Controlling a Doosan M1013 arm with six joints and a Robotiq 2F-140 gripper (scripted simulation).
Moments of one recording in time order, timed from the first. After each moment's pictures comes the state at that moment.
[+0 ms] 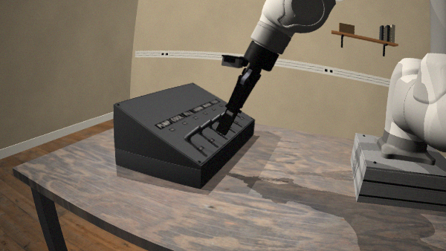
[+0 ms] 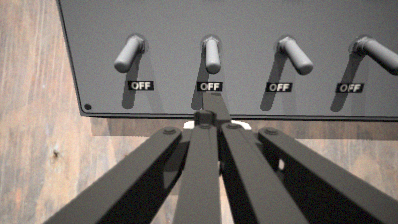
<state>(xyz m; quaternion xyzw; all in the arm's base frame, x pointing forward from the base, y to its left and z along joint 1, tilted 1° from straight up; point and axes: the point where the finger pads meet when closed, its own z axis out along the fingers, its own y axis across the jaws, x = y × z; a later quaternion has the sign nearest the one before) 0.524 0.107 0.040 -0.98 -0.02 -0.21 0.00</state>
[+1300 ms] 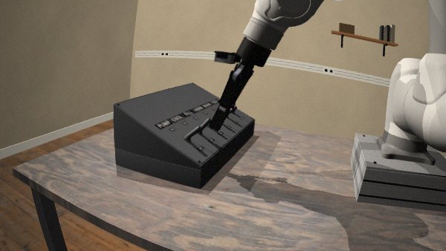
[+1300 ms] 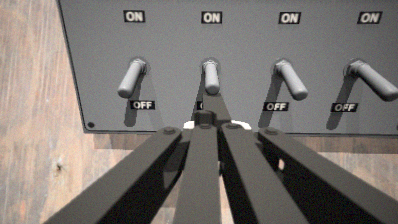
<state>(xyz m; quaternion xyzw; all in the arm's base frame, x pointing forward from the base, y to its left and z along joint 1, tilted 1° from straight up) 0.543 0.108 0.048 -0.98 -0.02 -0.21 0.00</state>
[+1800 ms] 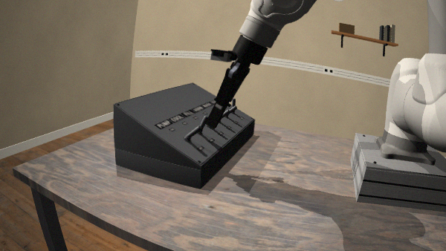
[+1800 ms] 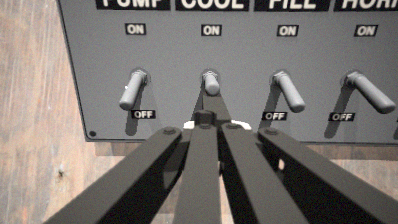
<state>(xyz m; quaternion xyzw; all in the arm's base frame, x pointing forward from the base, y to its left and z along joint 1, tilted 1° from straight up) 0.553 0.108 0.053 -0.98 -0.02 -0.21 0.00</state>
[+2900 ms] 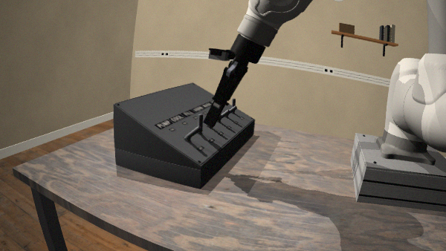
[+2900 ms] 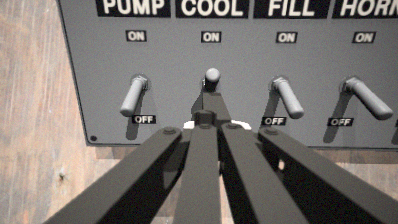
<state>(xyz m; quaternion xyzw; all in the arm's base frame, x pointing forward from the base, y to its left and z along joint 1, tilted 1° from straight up) 0.558 0.109 0.055 -0.98 -0.02 -0.21 0.00</state>
